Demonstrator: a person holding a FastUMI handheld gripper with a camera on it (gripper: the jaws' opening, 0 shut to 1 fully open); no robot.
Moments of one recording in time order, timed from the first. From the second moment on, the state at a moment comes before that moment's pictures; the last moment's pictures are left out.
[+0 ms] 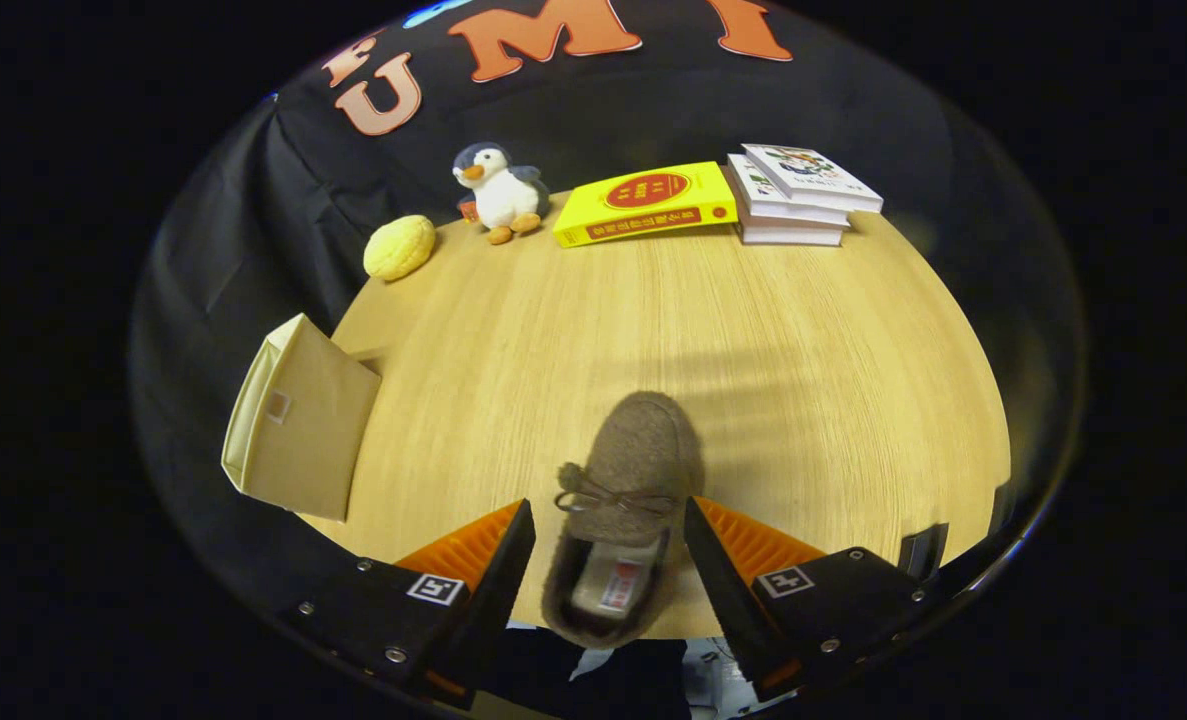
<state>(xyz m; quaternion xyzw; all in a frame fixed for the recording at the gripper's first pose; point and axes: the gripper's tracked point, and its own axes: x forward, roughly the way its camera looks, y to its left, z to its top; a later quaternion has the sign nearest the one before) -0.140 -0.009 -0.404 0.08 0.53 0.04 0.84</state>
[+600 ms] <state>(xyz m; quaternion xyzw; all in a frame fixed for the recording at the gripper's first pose) -0.164 -0.018 -0.462 0.02 0.54 0.05 0.84</state>
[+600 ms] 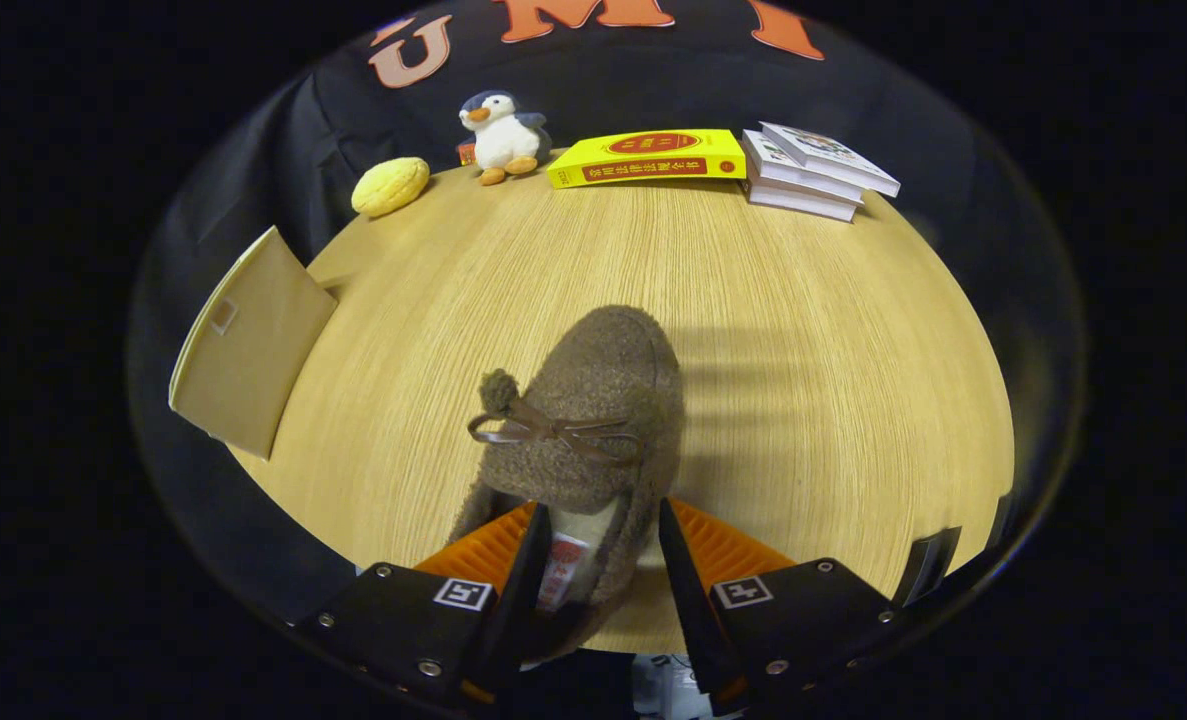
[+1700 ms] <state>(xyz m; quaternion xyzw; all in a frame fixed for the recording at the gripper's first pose) -0.088 0.068 -0.361 0.06 0.48 0.01 0.88</state>
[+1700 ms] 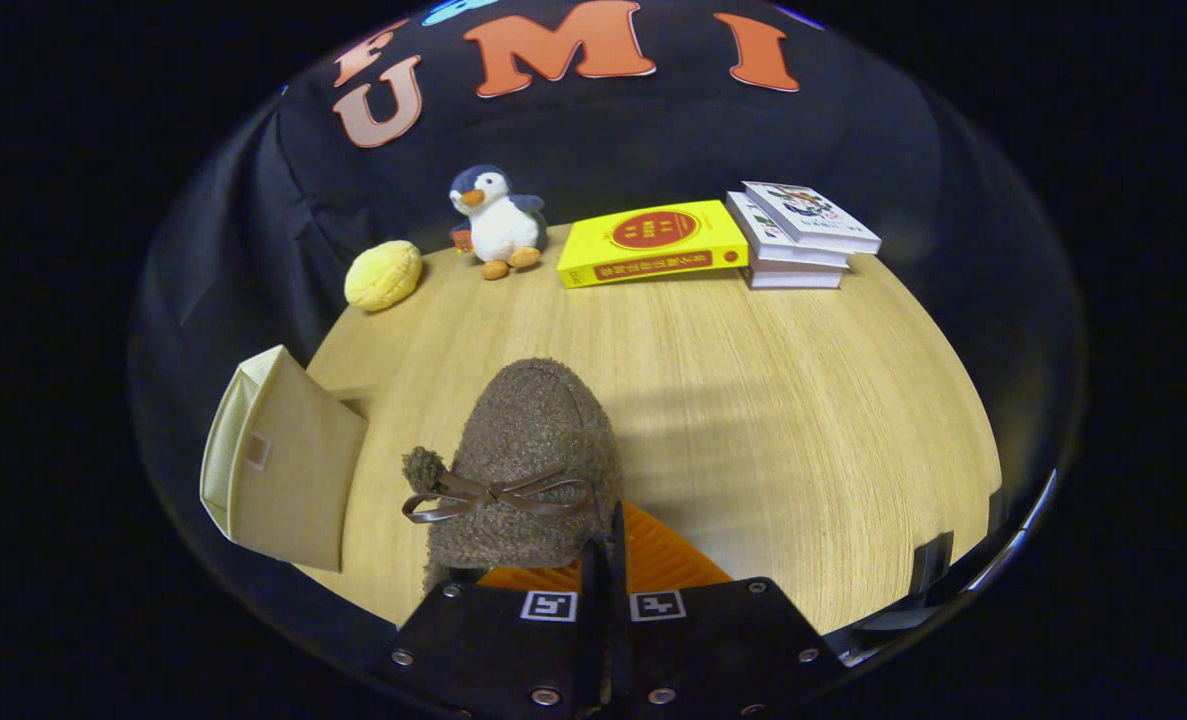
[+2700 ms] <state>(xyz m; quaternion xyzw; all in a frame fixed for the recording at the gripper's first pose) -0.046 0.384 -0.286 0.05 0.50 0.14 0.85</state>
